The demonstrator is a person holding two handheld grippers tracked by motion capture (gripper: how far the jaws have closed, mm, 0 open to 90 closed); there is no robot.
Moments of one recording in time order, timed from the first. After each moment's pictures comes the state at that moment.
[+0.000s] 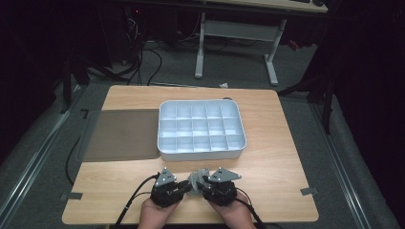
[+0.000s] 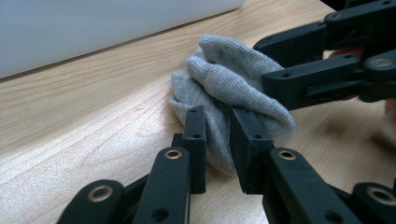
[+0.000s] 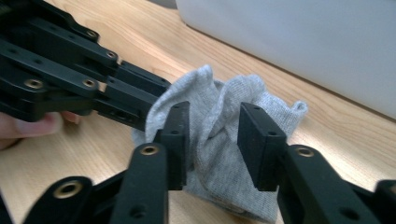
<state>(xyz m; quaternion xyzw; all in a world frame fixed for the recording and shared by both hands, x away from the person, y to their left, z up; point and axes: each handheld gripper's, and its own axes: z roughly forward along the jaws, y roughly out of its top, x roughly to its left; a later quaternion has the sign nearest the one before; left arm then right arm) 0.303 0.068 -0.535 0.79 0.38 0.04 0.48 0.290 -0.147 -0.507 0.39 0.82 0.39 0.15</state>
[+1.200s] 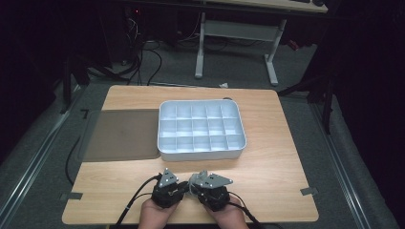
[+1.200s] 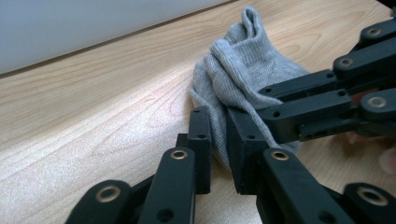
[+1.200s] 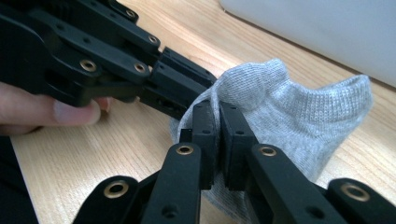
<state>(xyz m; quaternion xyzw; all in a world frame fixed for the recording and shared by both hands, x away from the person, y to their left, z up) 0.302 0.065 -0.534 0.80 0.39 0.06 0.45 0.283 -0.129 -0.523 0.36 0.83 0.40 0.13</state>
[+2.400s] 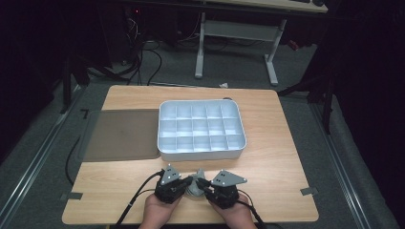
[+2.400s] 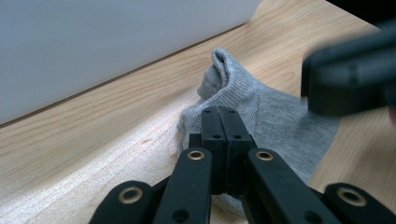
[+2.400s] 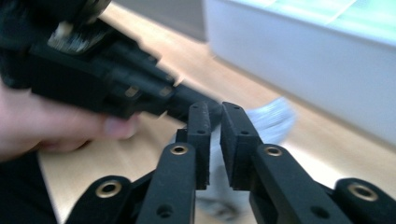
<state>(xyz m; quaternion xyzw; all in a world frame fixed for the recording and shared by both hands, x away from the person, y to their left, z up) 0.311 0.055 -0.531 0.79 0.37 0.08 0.48 0.281 -0.152 -0.497 0.35 0.80 0.46 0.15</state>
